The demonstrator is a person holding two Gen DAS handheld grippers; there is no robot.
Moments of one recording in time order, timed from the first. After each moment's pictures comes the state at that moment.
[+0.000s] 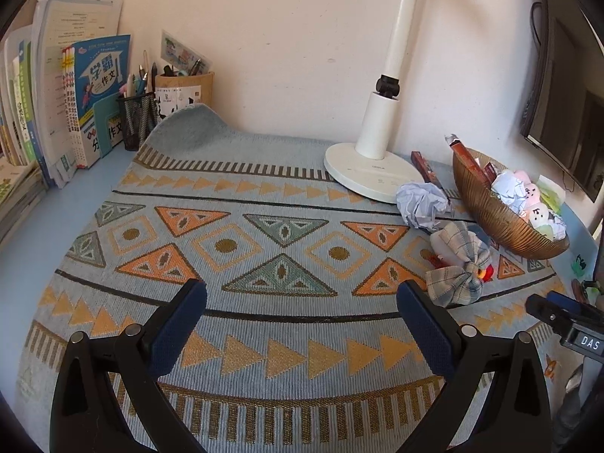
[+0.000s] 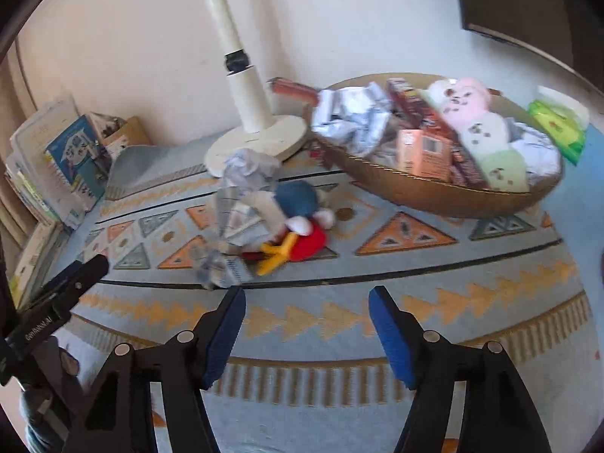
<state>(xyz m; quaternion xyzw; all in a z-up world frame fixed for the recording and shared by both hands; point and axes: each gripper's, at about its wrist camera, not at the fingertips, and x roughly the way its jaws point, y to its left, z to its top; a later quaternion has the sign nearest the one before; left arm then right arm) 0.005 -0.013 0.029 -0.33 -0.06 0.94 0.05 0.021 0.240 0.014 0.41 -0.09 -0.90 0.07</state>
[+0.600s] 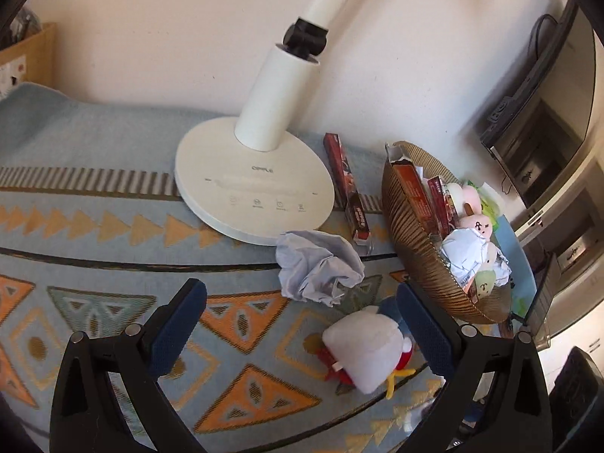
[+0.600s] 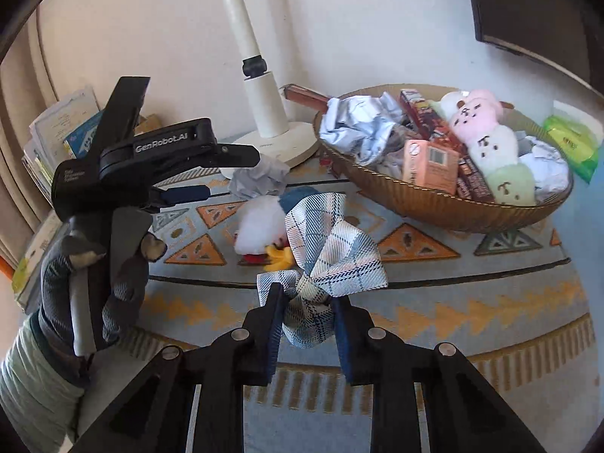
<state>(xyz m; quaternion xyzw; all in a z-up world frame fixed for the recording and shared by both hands) -0.140 0.071 0.022 -0.44 -0.15 0.86 0.22 0.039 0.268 0.003 0.38 -0.06 -0.92 0.08</state>
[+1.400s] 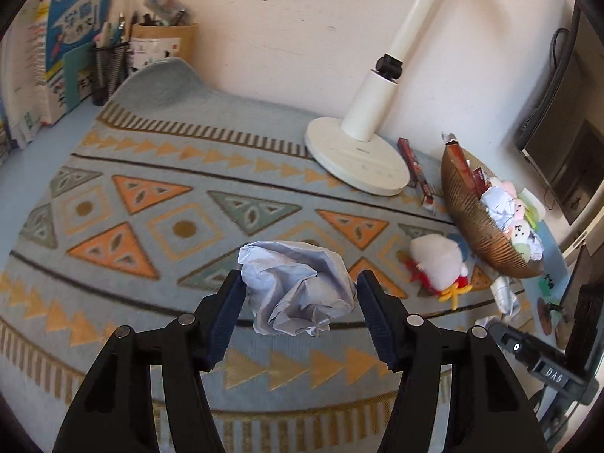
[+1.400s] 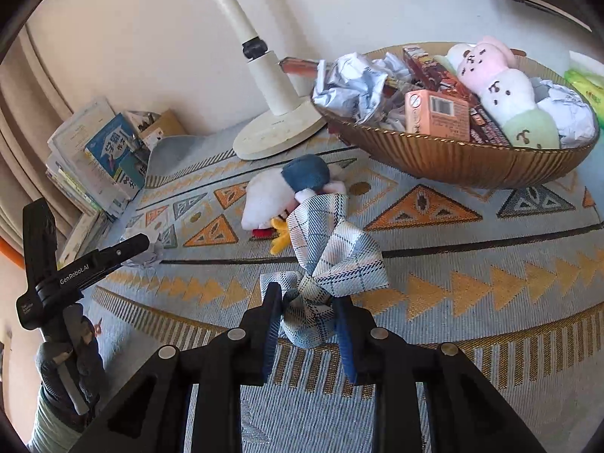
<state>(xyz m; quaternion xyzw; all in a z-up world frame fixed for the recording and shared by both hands) -0.017 -0.014 0.022 -0.41 -0.13 0.90 0.07 0.029 0.282 -0.012 0.43 -0.12 -0.88 0.16</state>
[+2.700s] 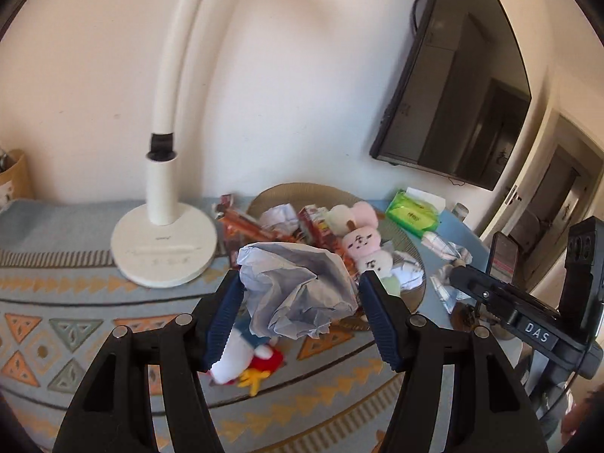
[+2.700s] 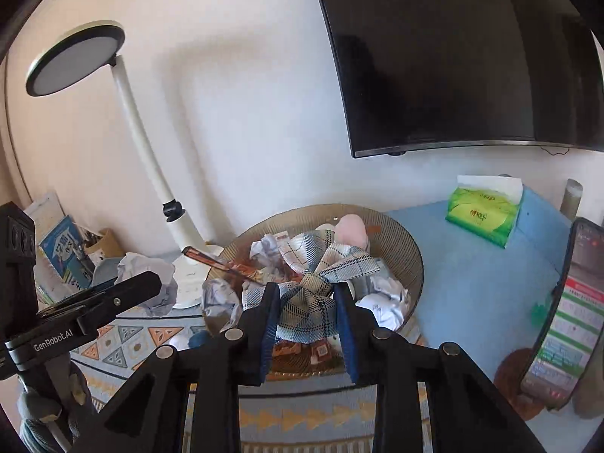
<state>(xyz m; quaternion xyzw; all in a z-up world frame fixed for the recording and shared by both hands) -0.056 0.161 0.131 -0.32 -0.07 0.91 0.27 0.019 0.390 0.121 0.29 -0.10 -0.95 0.00</state>
